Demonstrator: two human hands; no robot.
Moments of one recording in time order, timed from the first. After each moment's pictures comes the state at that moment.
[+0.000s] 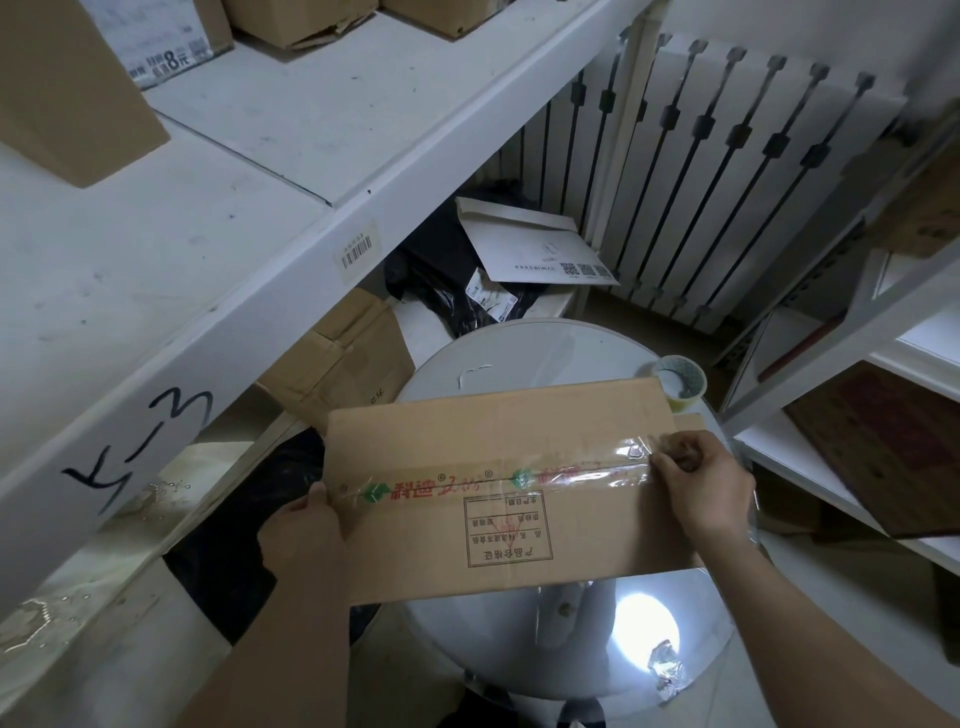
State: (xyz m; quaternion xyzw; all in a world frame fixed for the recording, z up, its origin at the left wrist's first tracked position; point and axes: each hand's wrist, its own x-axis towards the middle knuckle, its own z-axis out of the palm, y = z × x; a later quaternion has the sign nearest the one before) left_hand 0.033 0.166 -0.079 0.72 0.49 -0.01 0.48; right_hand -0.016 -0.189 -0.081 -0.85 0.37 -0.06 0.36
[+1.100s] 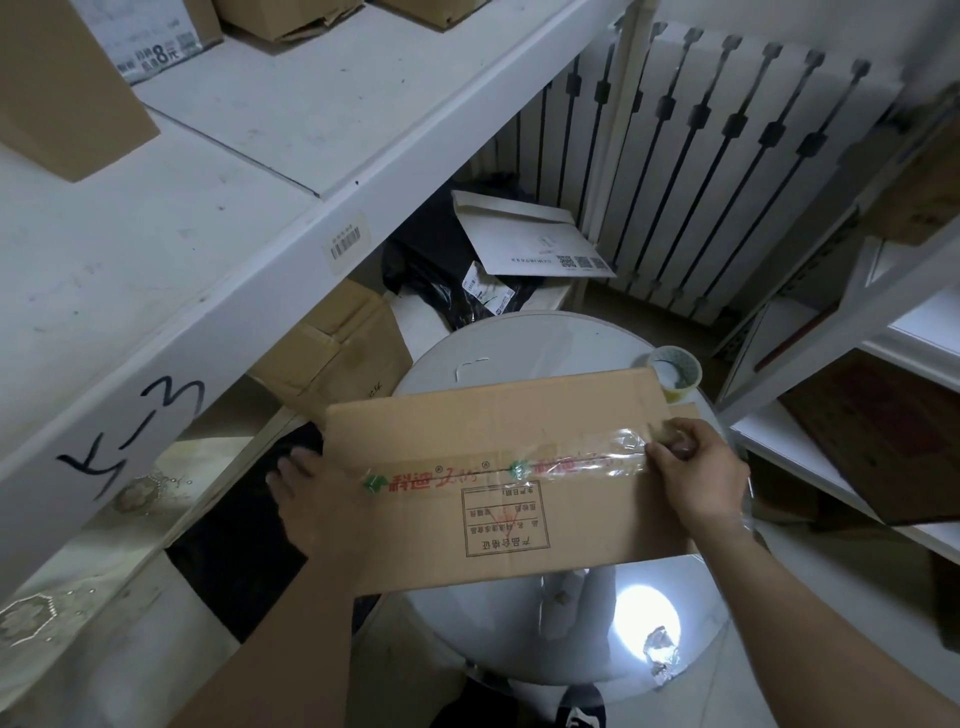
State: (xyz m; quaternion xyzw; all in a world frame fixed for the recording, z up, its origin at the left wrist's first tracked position) left_hand 0.037 0.142 -0.066 0.96 0.24 -0.05 0.15; right_hand -0.016 -0.191 -0.080 -0.84 0.40 -0.05 0.37
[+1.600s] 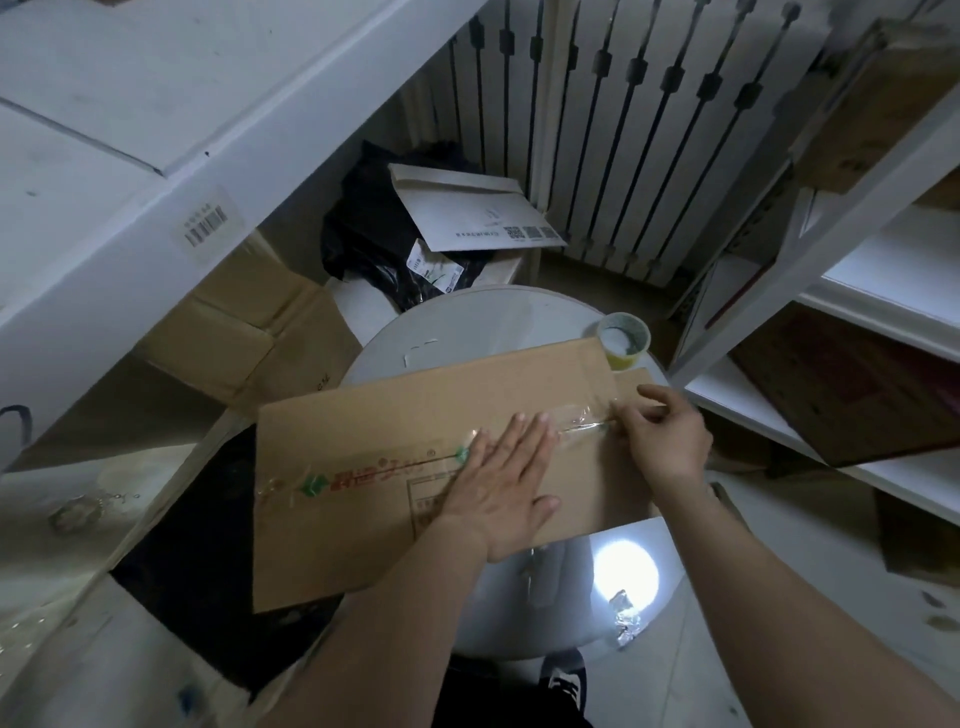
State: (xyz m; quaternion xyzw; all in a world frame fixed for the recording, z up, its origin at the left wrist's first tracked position) left_hand 0.008 -0.019 -0.101 0.89 -0.40 -0.22 -0.01; right_hand -0.016 -0.207 -0.072 -0.74 0.46 -0.06 0.49
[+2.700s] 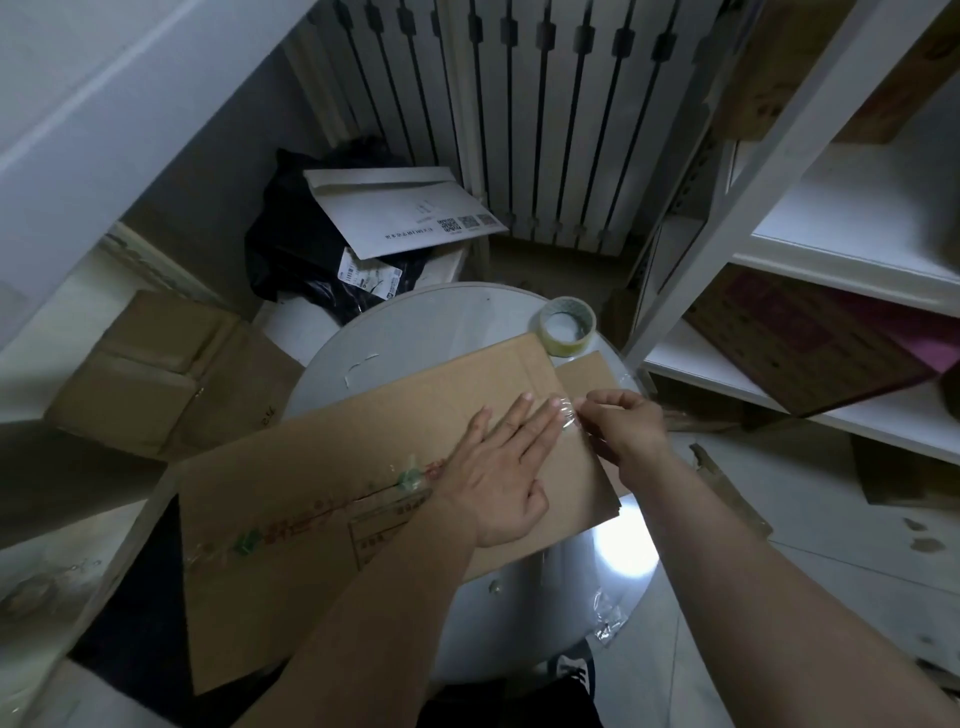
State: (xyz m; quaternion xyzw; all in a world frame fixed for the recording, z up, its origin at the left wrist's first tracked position) left_hand 0.030 -0.079 -0.106 0.84 -0.51 -0.16 -0.01; right_hand -0.012 -0.251 -0.106 -0.50 0.53 0.00 0.69
